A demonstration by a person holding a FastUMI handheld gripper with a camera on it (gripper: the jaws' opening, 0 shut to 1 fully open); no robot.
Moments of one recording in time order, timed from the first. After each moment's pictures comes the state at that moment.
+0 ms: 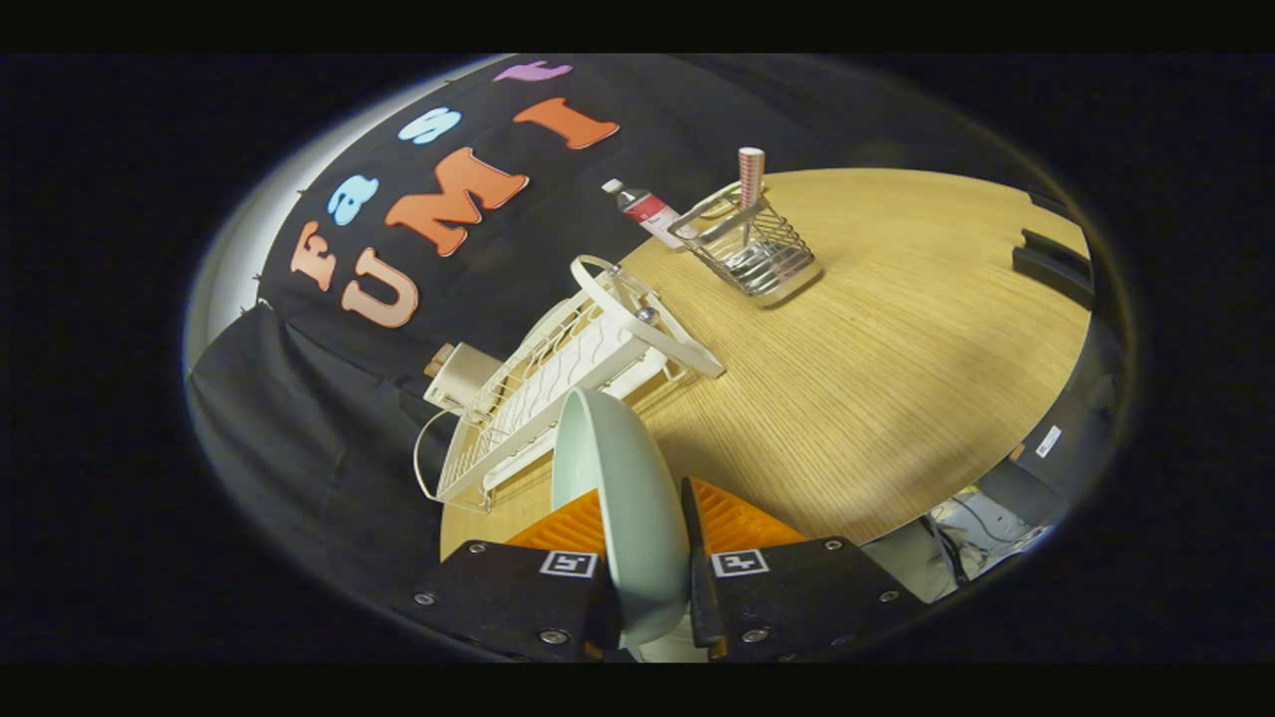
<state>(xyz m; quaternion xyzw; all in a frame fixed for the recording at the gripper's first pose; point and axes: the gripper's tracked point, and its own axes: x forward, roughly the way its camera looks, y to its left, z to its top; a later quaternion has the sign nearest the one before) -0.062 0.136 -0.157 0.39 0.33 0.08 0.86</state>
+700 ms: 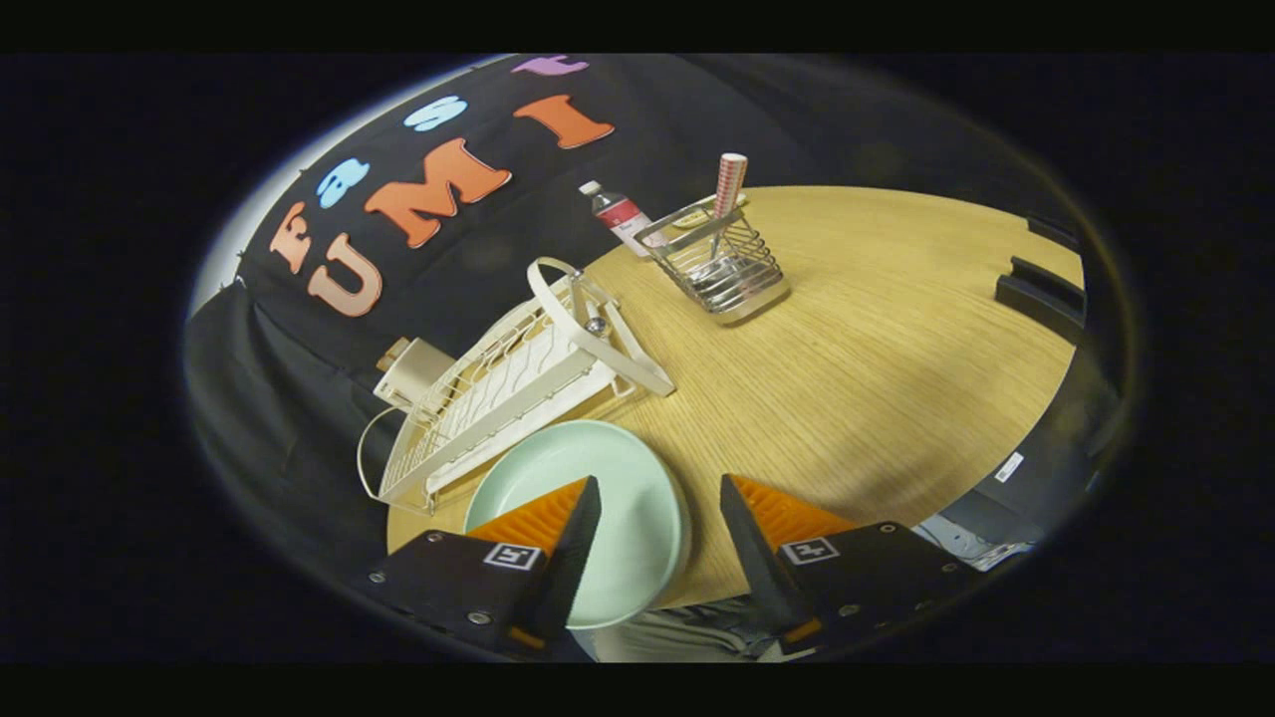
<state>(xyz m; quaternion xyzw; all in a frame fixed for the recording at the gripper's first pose) -0.042 0.097 -0.171 0.29 0.32 0.02 0.90</state>
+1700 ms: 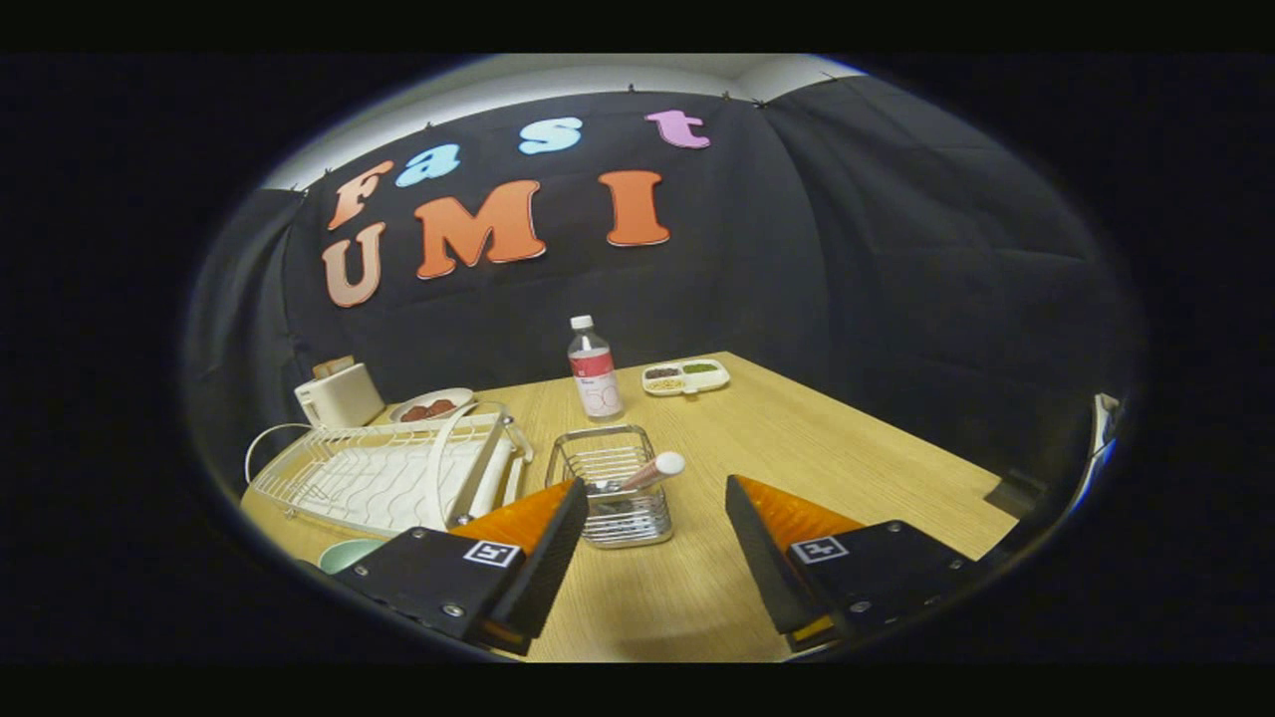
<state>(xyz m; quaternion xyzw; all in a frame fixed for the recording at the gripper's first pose) 0.075 -0.036 -0.078 0.08 0.12 -0.03 0.99</state>
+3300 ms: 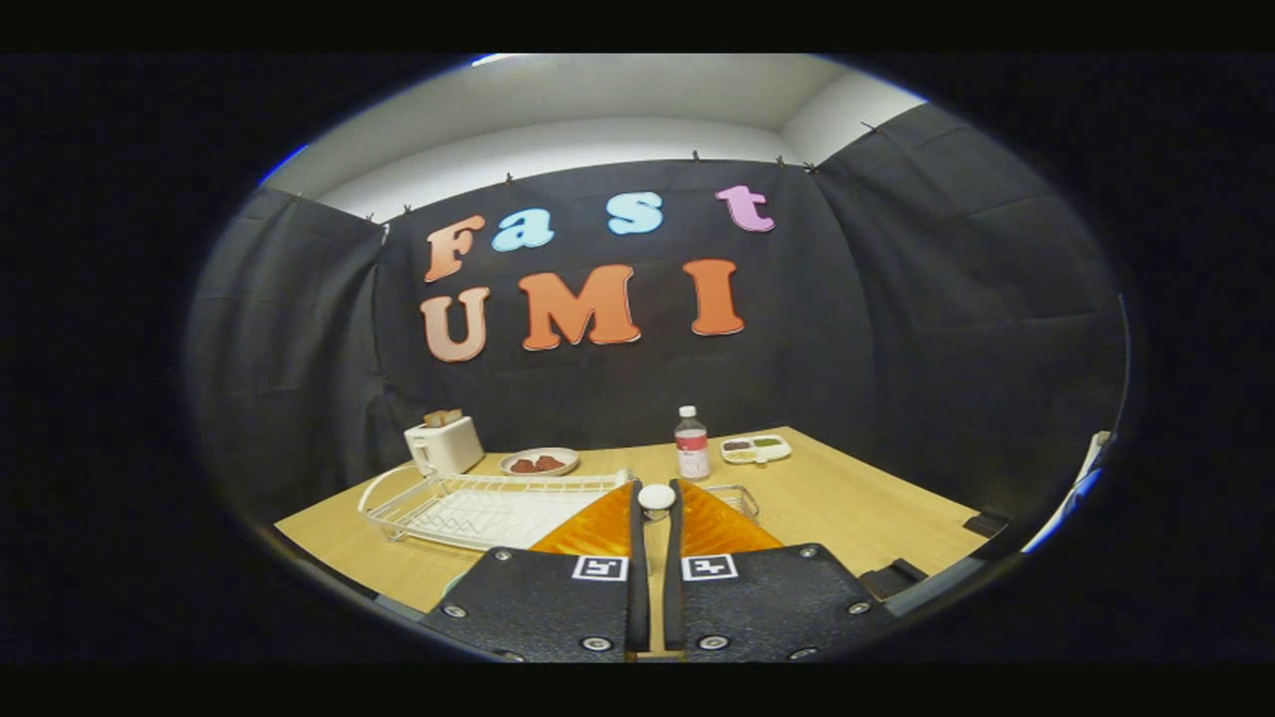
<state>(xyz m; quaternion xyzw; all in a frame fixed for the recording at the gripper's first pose) -0.059 0.056 0.047 0.08 0.00 0.05 1.00</state>
